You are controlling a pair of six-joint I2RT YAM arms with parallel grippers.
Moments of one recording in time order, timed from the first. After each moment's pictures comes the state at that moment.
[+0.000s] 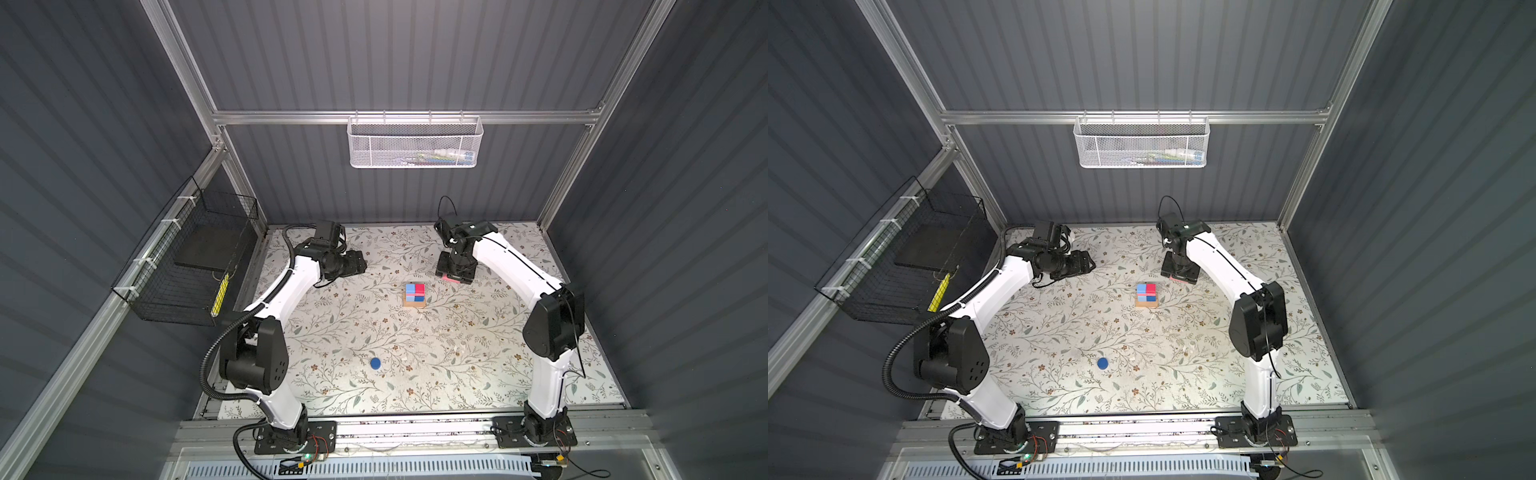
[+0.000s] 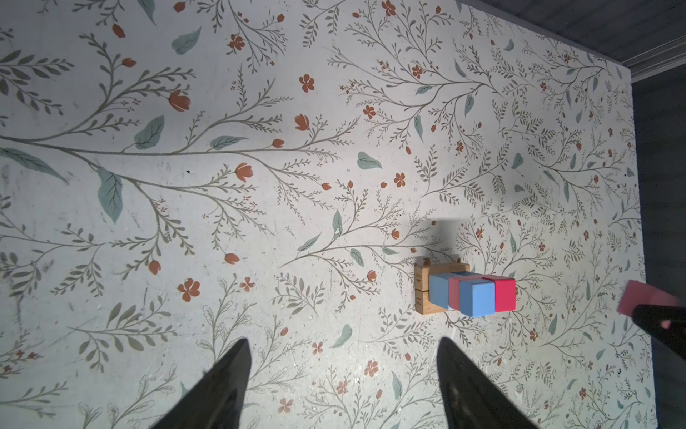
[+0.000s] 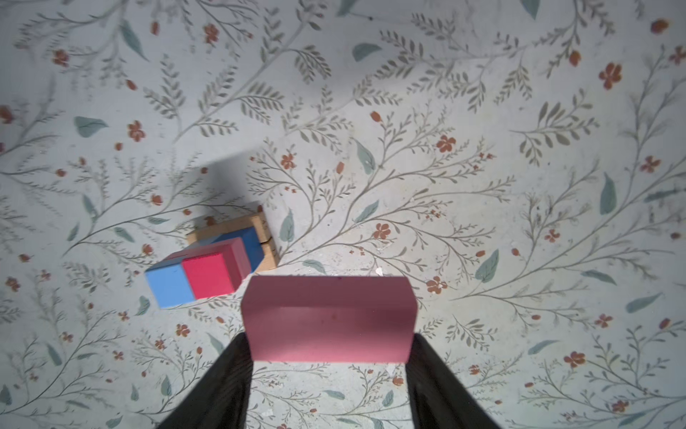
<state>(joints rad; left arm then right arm) -0.26 1.69 1.43 -0.69 0.23 -0.35 0.51 1.99 1.95 -1.29 0.11 0.73</state>
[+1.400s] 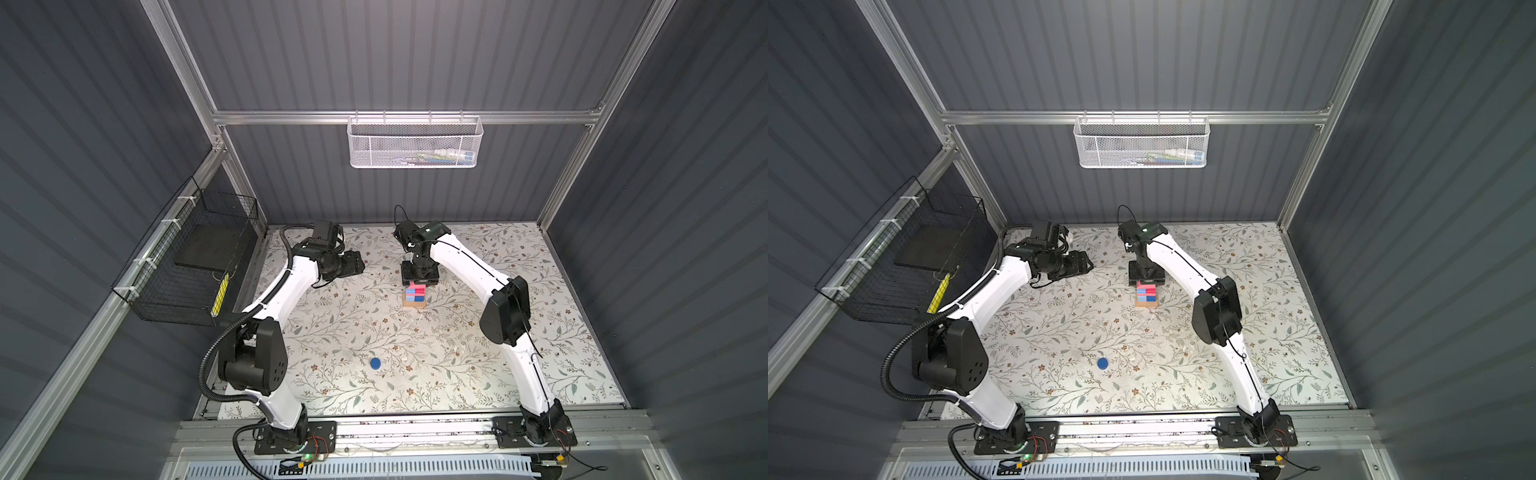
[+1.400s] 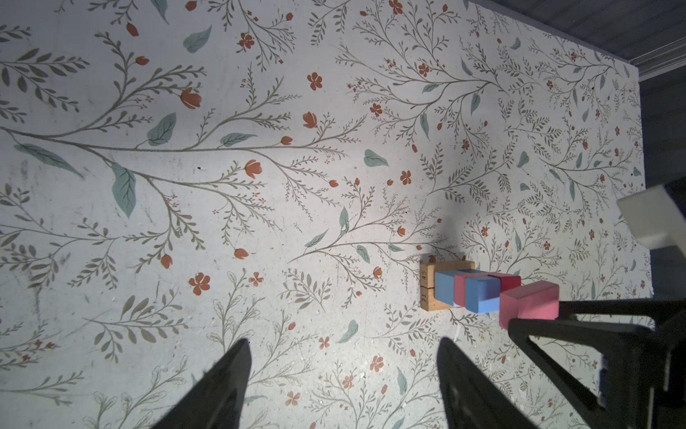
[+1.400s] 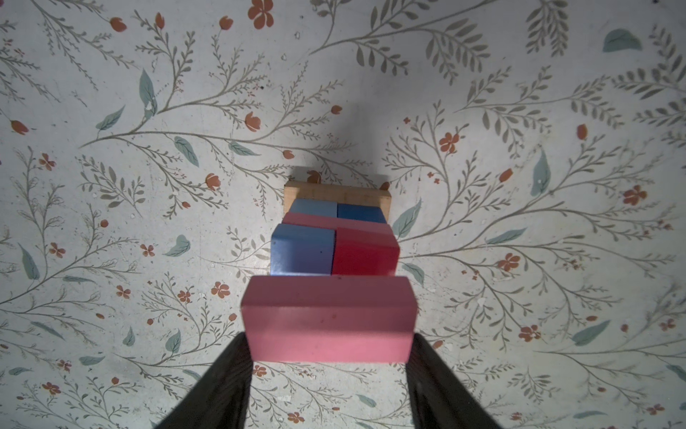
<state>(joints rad) -0.25 1.68 1.43 -0.71 0.22 -0.34 0.66 2.33 2.31 -1.41 0.02 0.58</state>
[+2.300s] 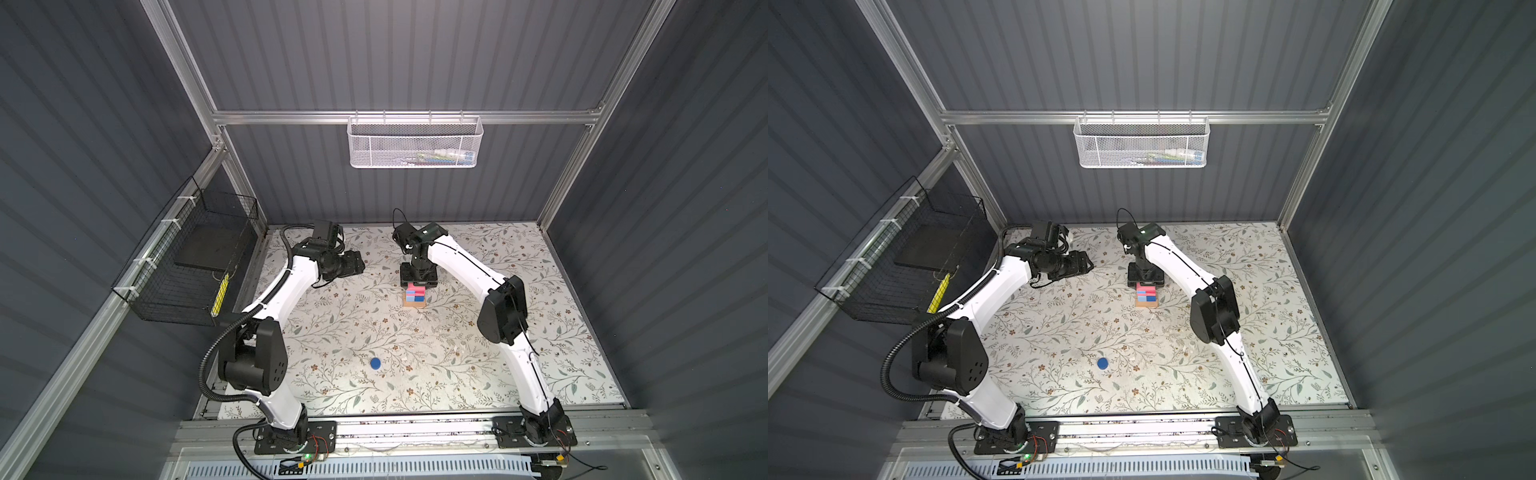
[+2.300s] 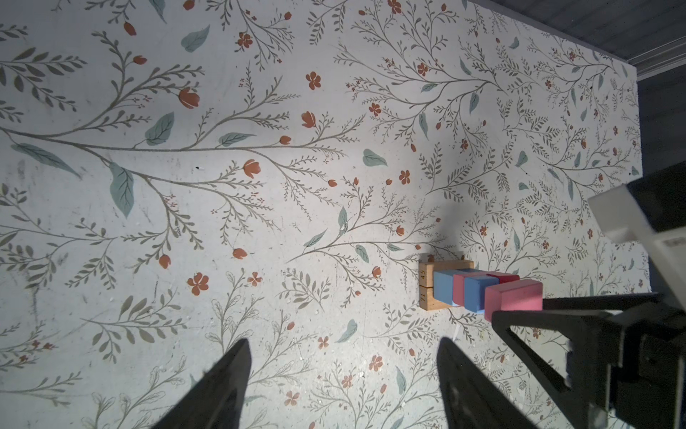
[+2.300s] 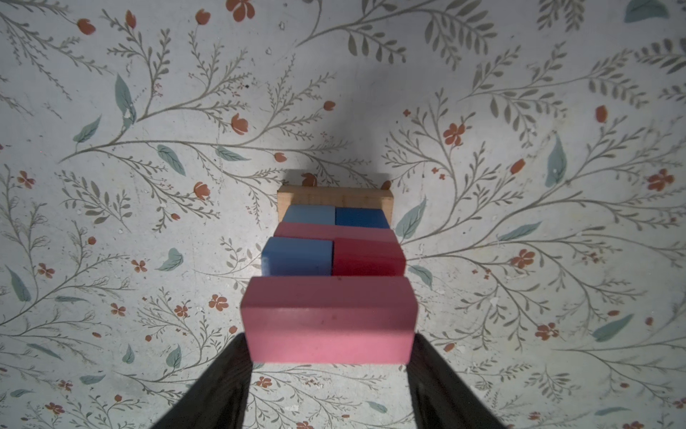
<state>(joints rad) -0.25 1.68 1.43 -0.71 0.23 -0.34 0.66 2.35 2.31 -1.40 0.02 0.63</state>
